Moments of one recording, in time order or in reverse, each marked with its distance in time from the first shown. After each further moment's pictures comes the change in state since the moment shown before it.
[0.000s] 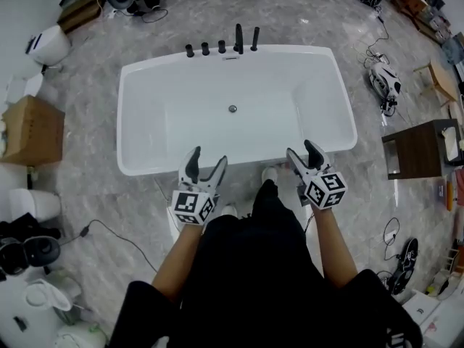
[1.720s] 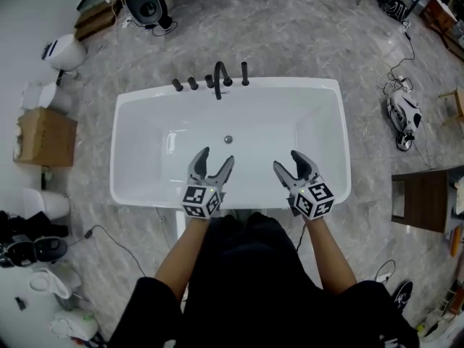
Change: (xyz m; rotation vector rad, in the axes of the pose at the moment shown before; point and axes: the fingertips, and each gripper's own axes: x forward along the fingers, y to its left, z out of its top) left arm 0.306 -0.032 0.019 0.014 0.115 0.116; right arm 0.137 -0.207 0.085 0.038 0.028 0.230
